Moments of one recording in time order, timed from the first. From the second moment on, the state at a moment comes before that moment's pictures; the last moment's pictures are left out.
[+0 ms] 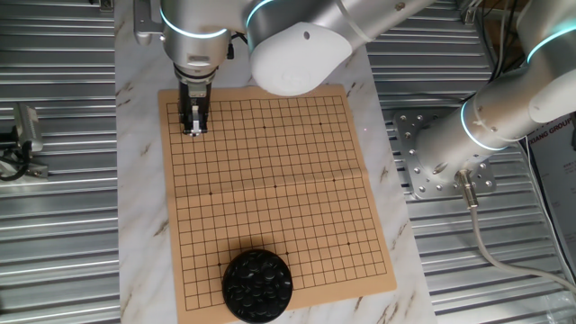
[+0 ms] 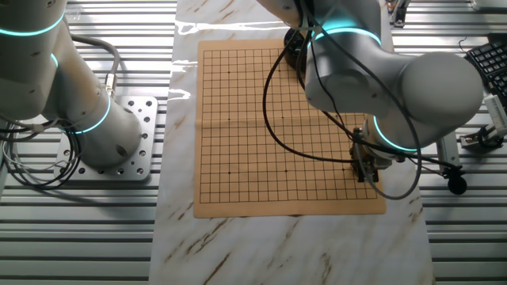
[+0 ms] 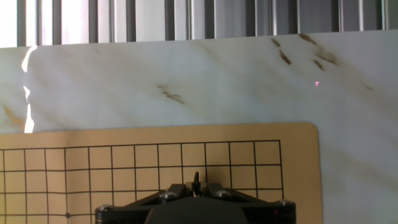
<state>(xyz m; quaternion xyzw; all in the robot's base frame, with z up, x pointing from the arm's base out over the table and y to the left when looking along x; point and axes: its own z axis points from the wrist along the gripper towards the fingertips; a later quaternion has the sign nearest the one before) 0.594 -0.074 0.019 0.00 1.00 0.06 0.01</state>
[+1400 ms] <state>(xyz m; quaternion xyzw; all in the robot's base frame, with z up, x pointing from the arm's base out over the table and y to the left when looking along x) 0.593 -0.074 0.019 -0.02 1.00 0.06 0.02</state>
